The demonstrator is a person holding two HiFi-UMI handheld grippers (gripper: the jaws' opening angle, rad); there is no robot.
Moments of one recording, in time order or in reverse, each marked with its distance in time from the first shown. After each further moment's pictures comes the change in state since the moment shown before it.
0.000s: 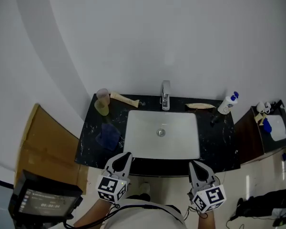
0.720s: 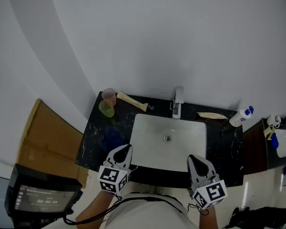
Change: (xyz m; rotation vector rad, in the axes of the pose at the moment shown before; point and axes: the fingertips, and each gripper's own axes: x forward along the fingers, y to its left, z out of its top) left arm 0.067 0.072 -0.007 -0.051 0.041 0.122; right arm 0.099 -0.016 0.030 -0.045 -0.009 0.148
